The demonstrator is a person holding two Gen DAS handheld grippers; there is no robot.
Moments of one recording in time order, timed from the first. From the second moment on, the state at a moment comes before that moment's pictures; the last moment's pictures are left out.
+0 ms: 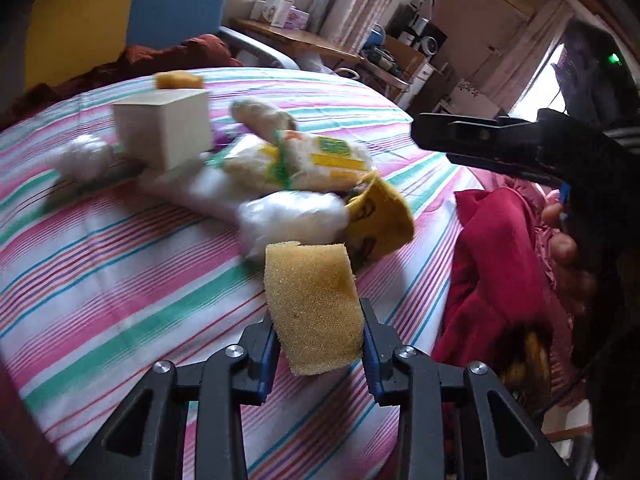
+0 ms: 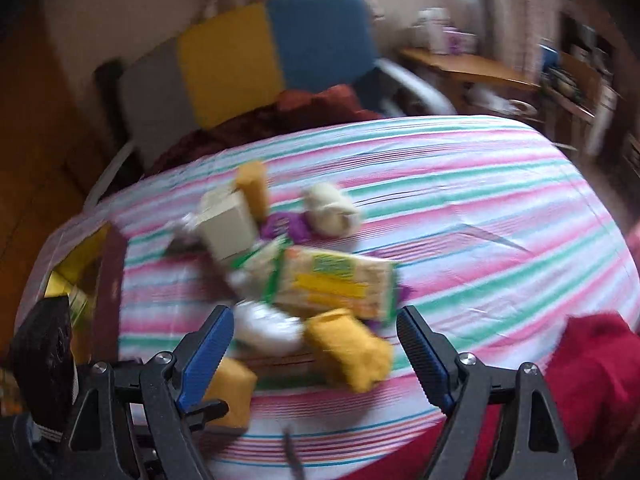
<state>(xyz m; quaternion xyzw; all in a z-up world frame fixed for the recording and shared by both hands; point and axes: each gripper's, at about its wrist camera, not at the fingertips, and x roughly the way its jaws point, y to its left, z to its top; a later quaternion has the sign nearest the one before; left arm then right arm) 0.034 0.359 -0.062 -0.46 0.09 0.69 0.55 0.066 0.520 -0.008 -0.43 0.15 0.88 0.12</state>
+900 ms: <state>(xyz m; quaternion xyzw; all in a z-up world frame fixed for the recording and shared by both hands) 0.015 0.213 -0.018 -0.40 0.02 0.78 0.48 -0.005 0.427 -0.046 -0.56 -0.04 0.83 0.02</state>
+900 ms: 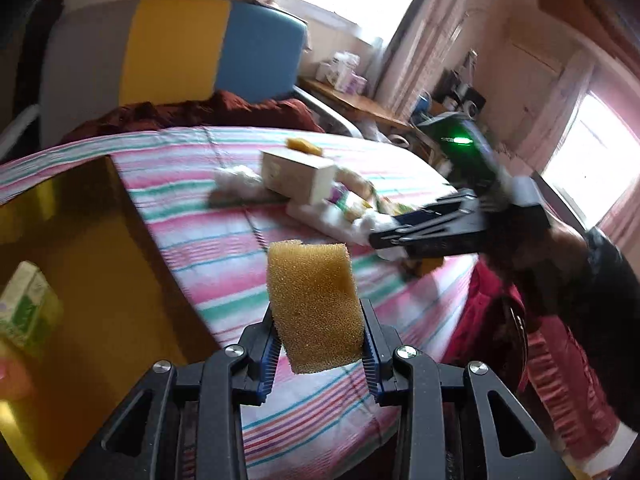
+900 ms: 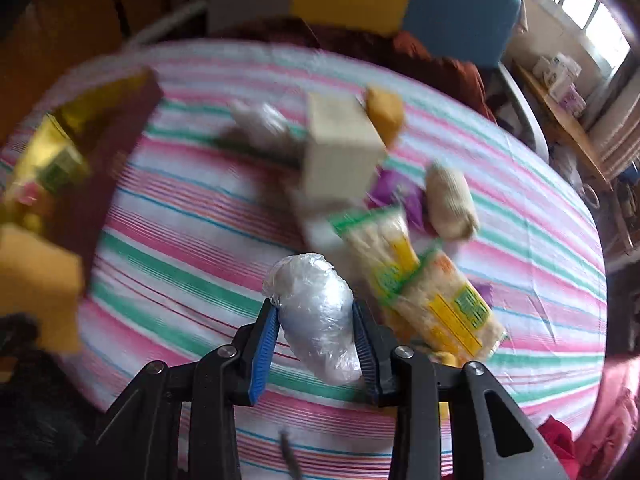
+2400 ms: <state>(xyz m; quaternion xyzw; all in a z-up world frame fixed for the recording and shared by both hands) -0.028 0.036 -0.003 -0.33 0.00 0.94 0.09 -0.014 0.222 -0.024 -0.38 0.02 0.92 -0.07</state>
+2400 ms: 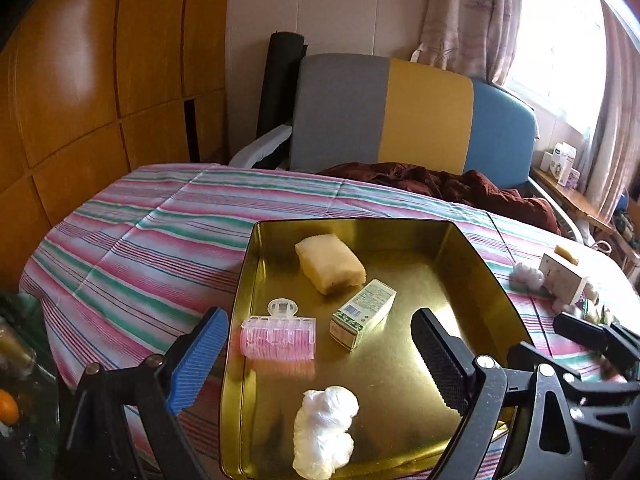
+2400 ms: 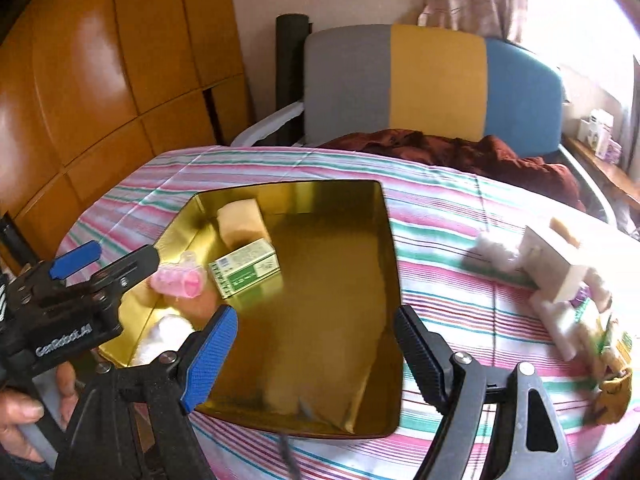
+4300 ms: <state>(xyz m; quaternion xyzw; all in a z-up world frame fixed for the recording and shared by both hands) 0.008 0.186 -0.012 -0.37 0.10 0.87 0.32 -0.011 0.529 -0.063 -0.58 -0.14 0.80 0.09</state>
